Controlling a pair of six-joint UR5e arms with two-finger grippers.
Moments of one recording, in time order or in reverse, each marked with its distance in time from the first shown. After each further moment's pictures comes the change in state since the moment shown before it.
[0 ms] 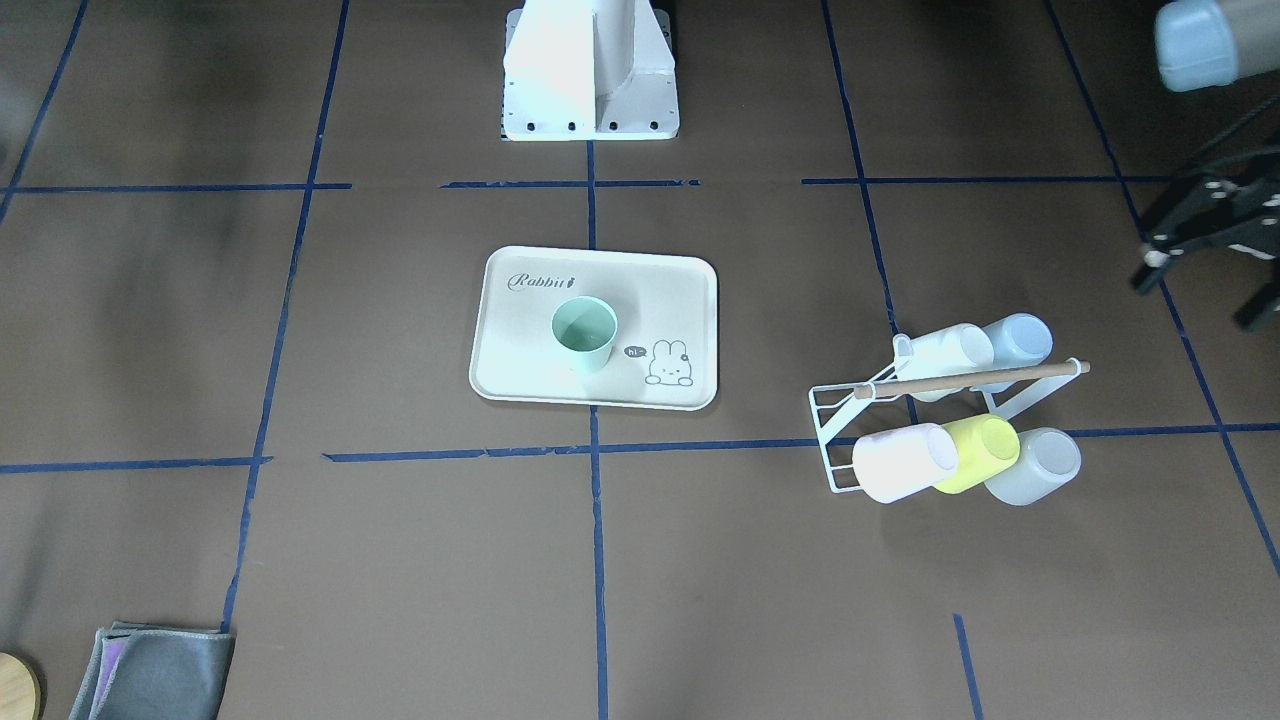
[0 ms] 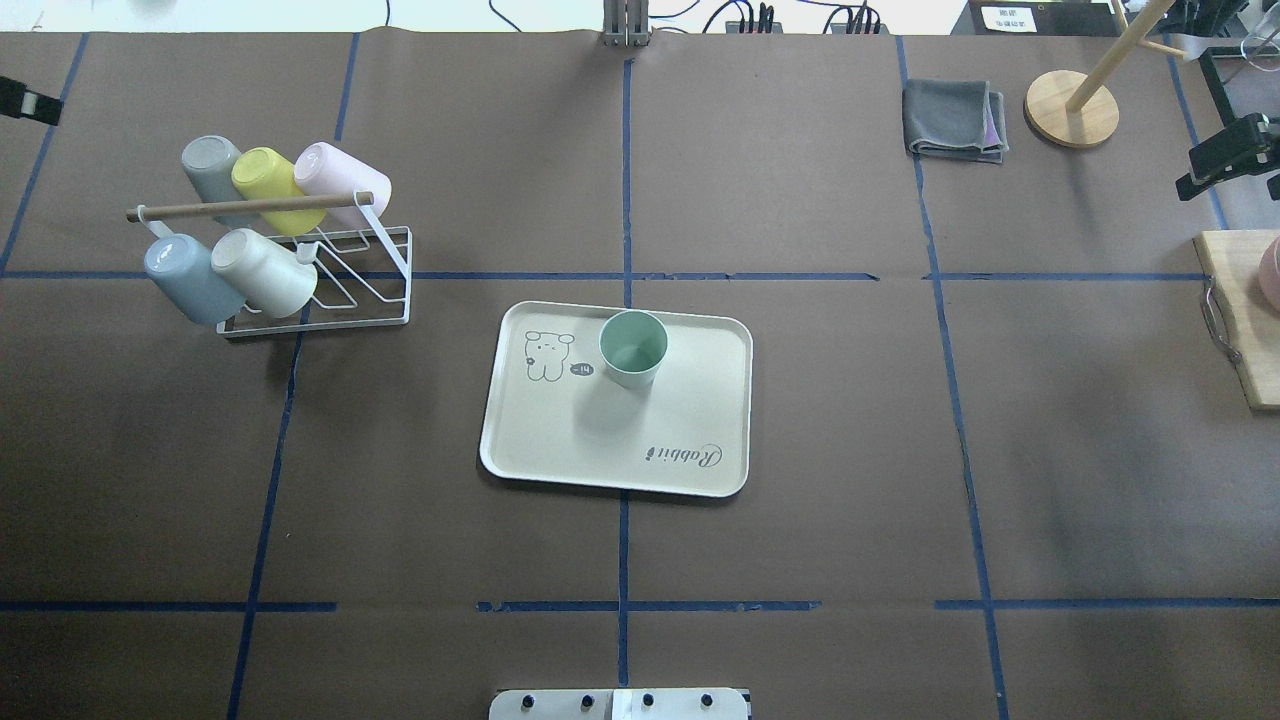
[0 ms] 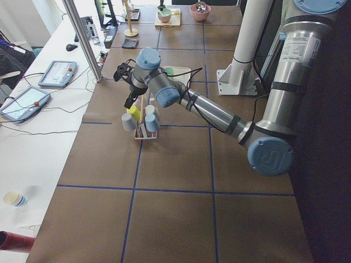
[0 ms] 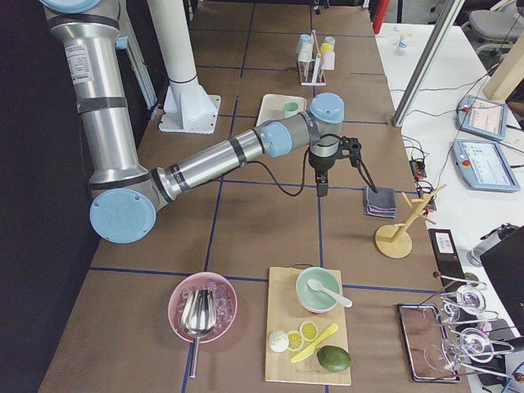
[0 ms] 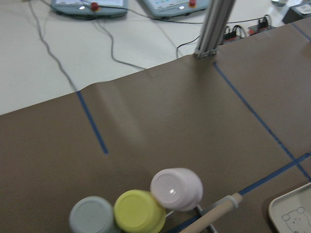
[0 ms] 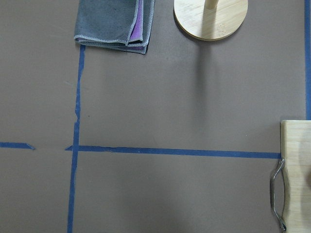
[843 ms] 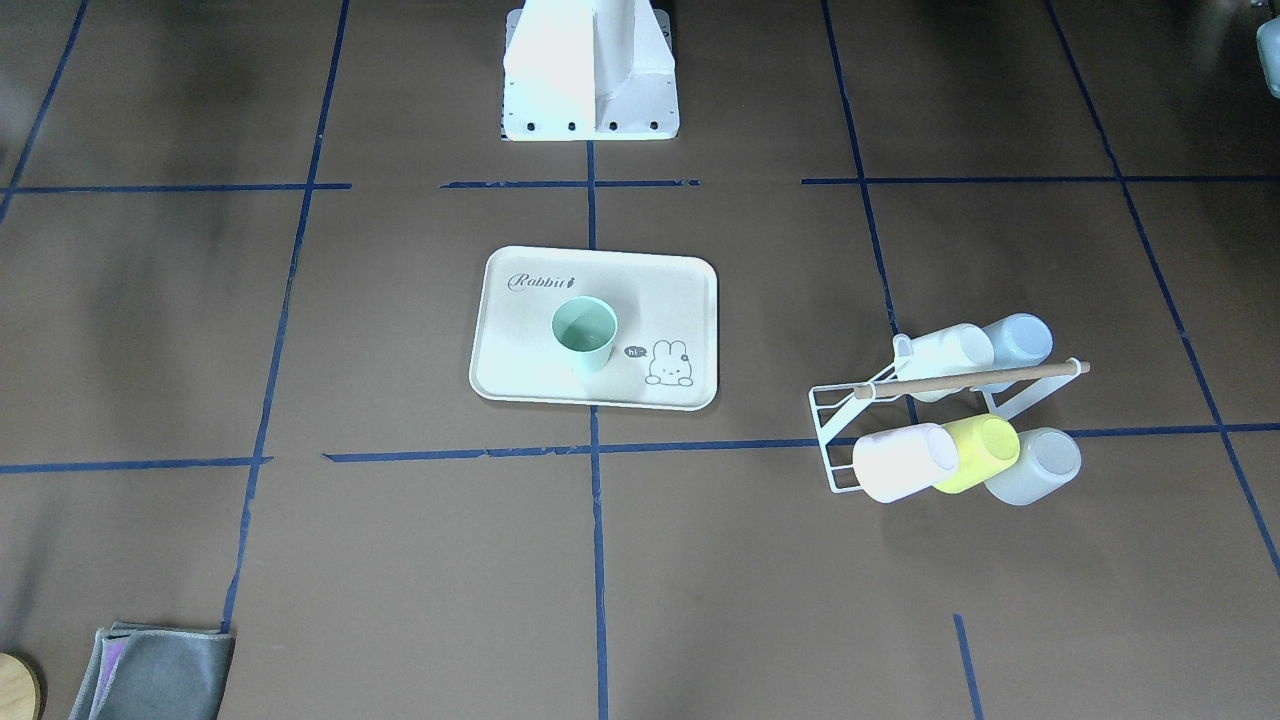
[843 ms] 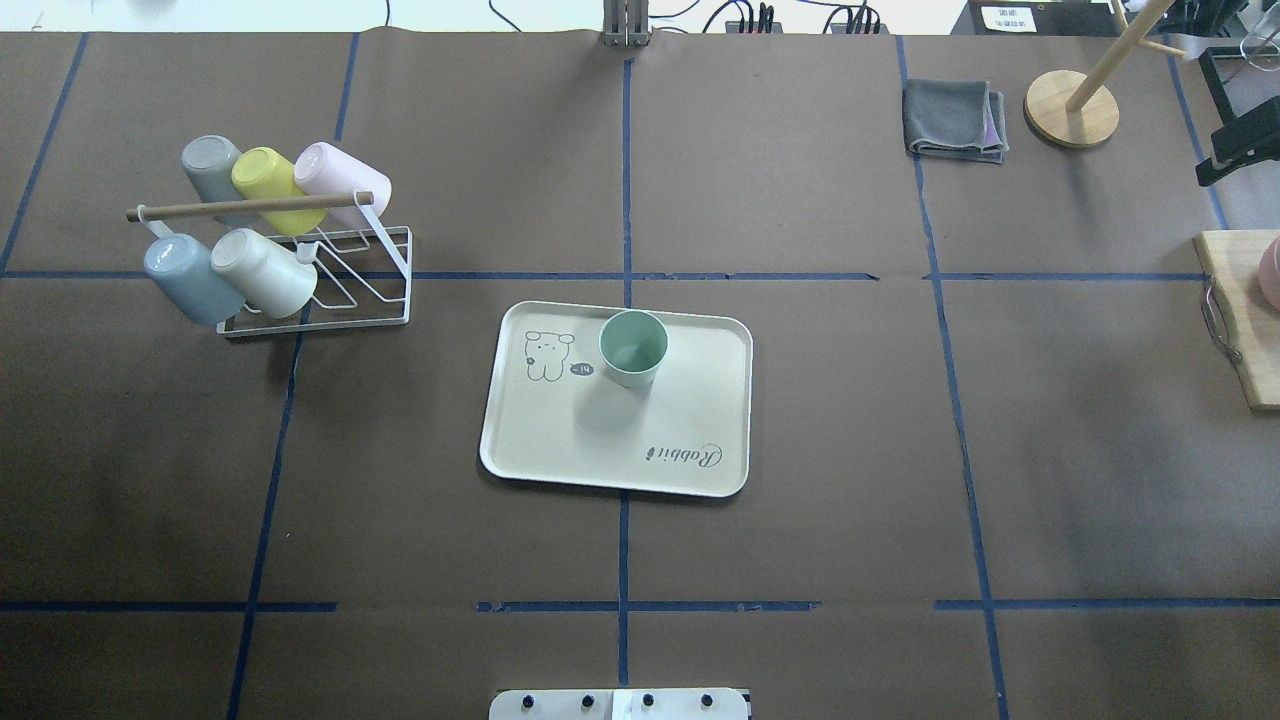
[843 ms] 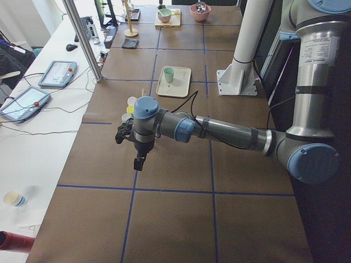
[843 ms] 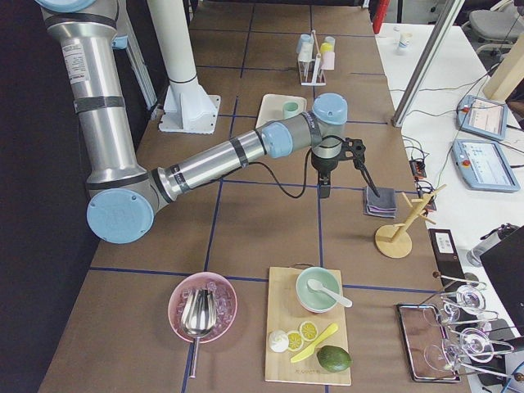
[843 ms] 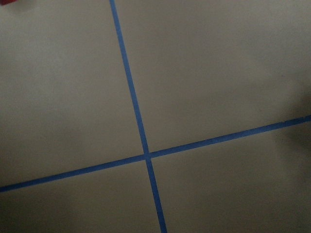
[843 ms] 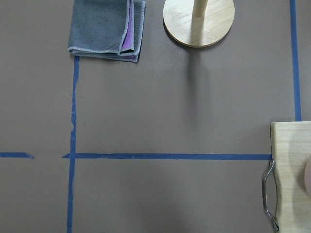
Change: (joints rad) left arm -0.107 0.117 0.091 0.309 0.069 0.289; right arm 0.044 0.006 -0.014 -0.007 0.025 -0.003
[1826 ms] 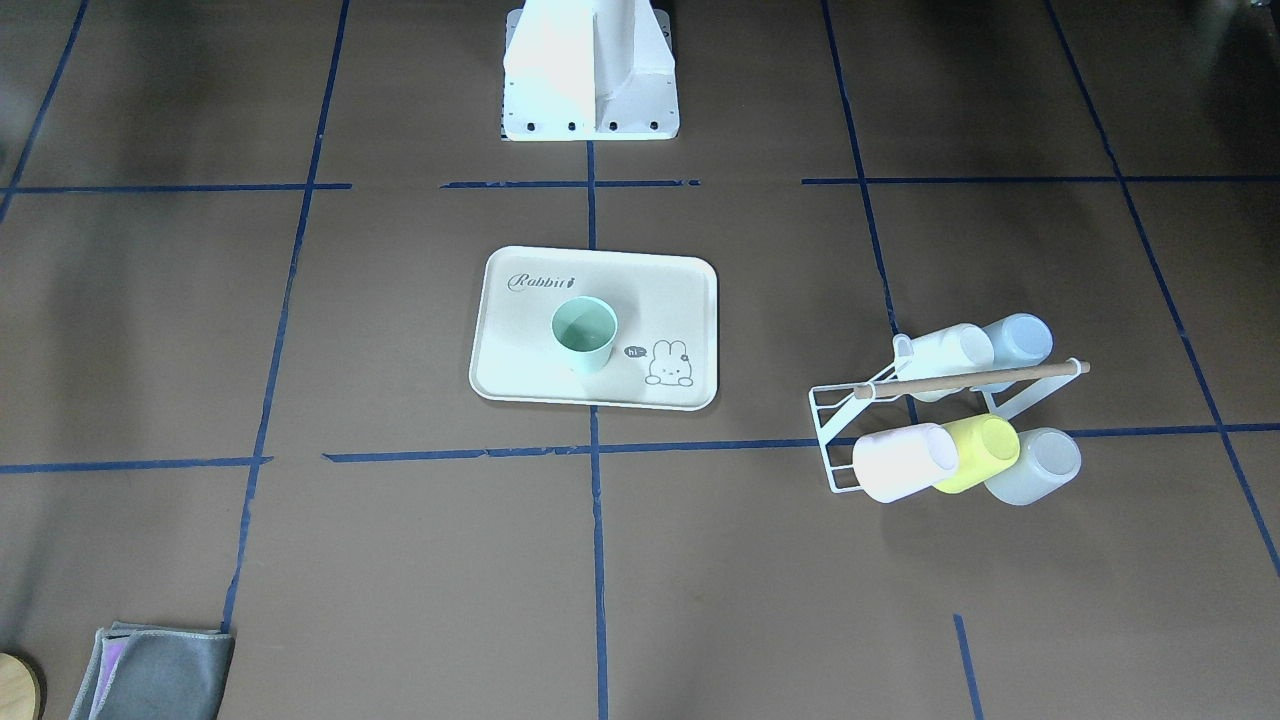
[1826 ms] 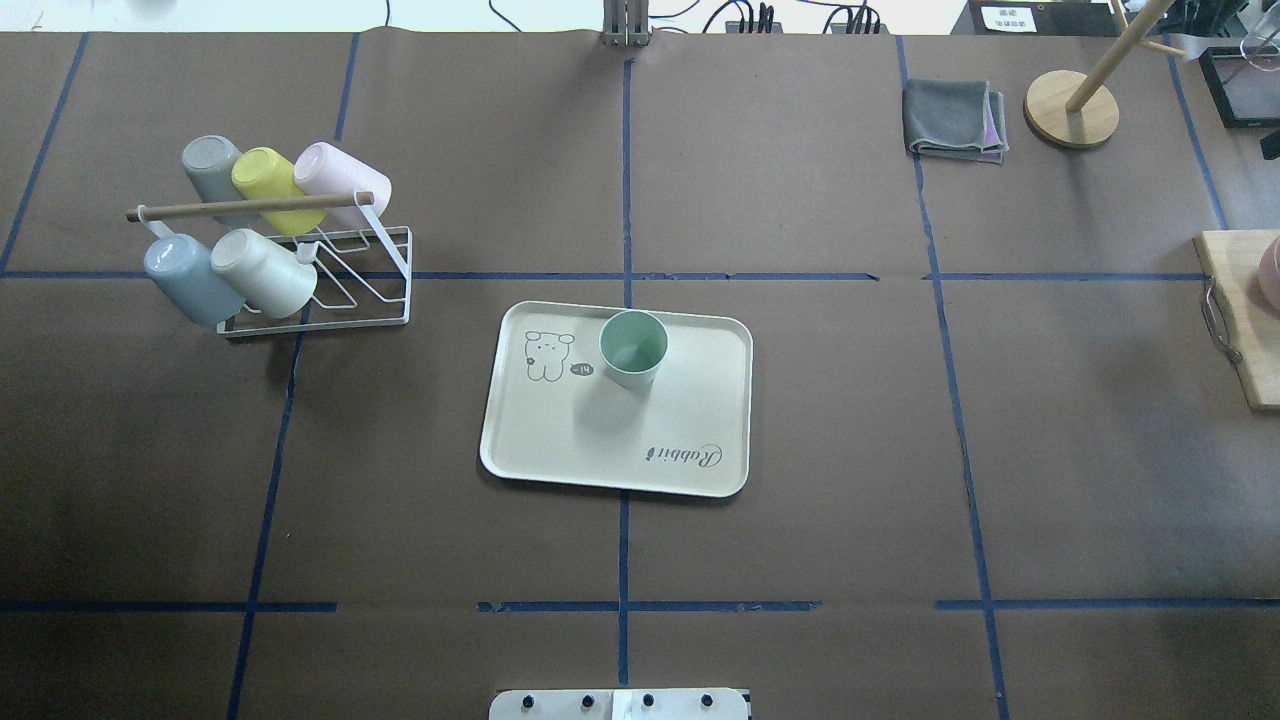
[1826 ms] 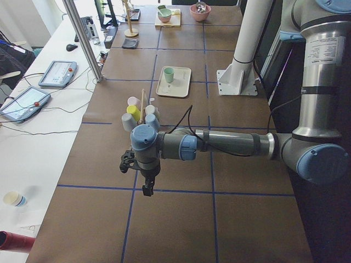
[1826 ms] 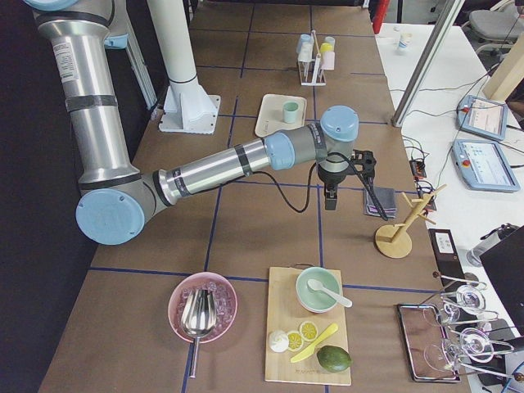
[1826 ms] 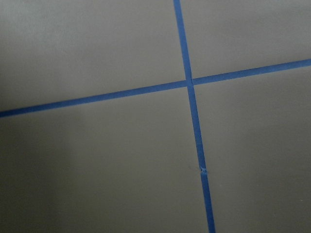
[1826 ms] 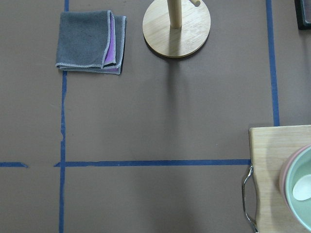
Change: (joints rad) left arm -0.083 0.009 0.142 0.125 -0.076 0.180; right arm 0.114 0.005 -0.096 0.001 0.088 -0.117
